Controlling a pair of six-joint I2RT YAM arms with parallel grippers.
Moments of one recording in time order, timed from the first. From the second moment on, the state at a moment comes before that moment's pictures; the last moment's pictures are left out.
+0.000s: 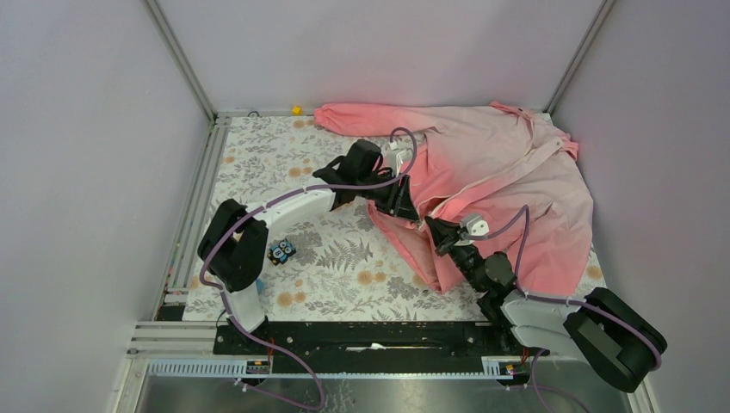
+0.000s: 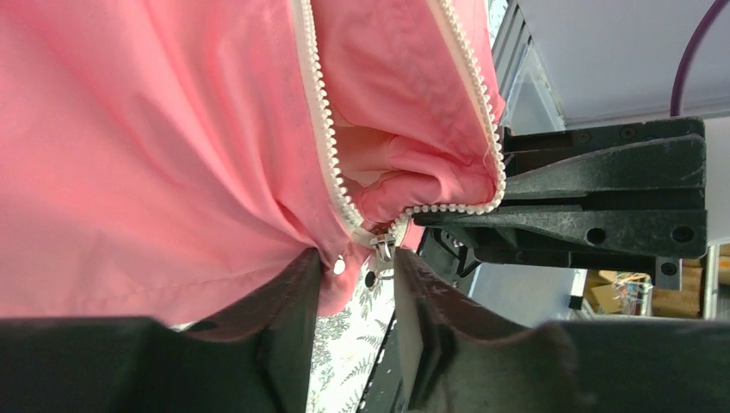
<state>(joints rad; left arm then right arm) -0.70 1.79 1.33 -0.21 0.75 -0.42 0.71 1.07 0.00 1.28 0.13 0.00</state>
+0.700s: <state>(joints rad) -0.63 1.77 1.20 0.01 0.99 -0.47 0.70 0.95 0.00 1.22 0.04 0.01</state>
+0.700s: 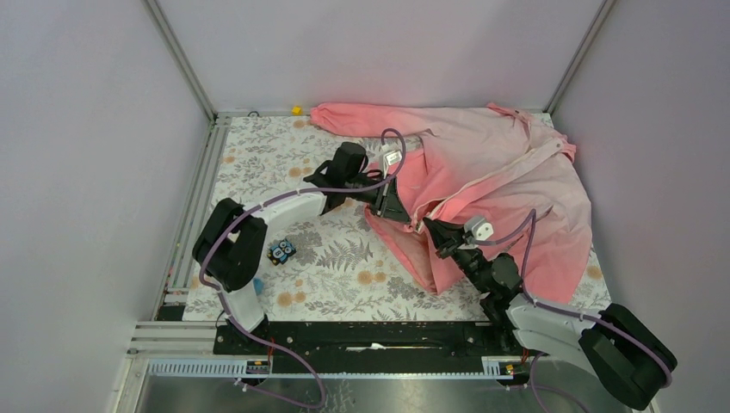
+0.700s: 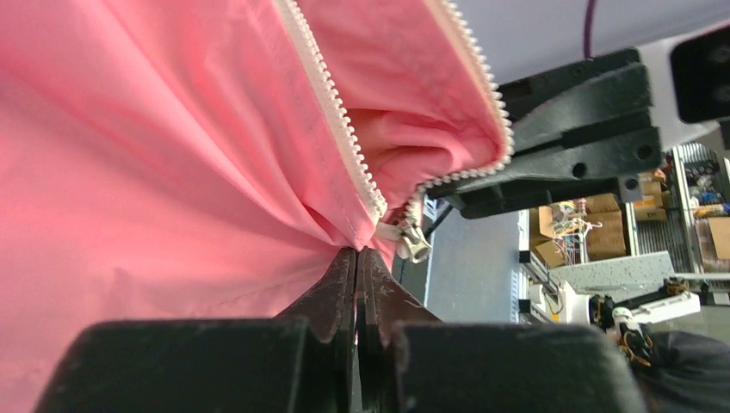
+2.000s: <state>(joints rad) -0.67 1.76 1.23 -0.07 1.03 -0.41 0.70 0.91 0.00 1.11 0.00 0.05</state>
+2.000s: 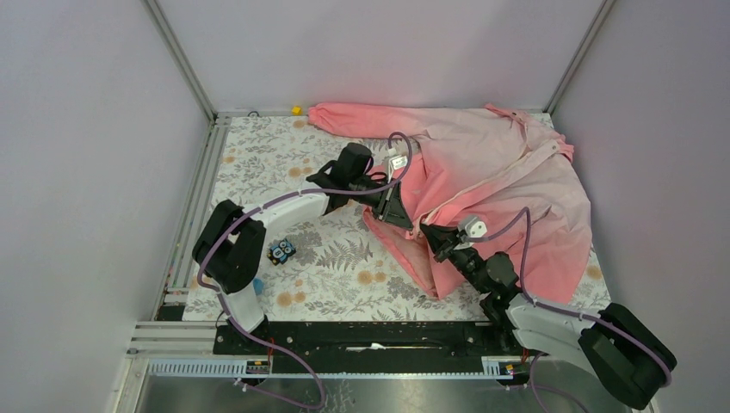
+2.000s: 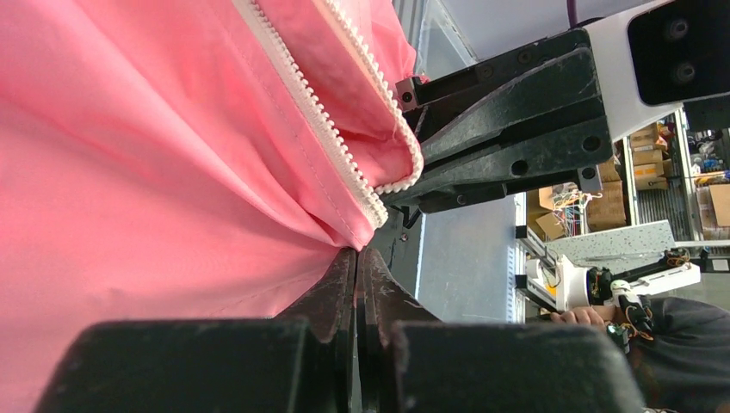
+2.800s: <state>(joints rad) -0.65 1.76 1.24 -0.07 0.96 -0.47 0.70 0.84 0.00 1.07 -0.01 0.08</state>
